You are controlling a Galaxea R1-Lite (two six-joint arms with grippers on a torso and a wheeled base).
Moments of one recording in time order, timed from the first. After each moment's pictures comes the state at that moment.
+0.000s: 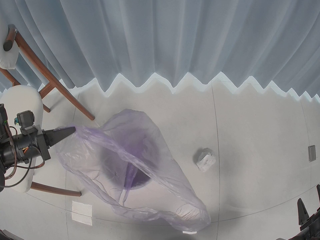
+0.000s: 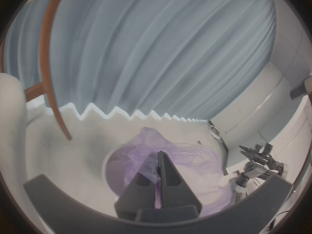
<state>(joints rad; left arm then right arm) 0.05 1.37 -0.50 -0.70 -0.82 -0.13 0.00 0.02 -0.02 0.00 0.05 -0.02</state>
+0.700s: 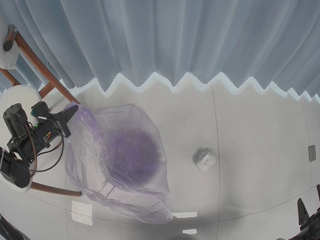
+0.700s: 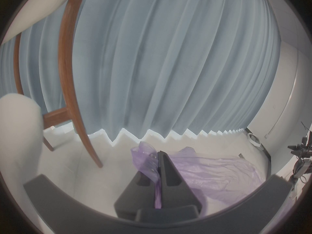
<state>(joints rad) -0.02 1.70 -0.50 -1.27 -0.41 -0.12 0.00 0.02 -0.02 0.00 0.05 -0.02</state>
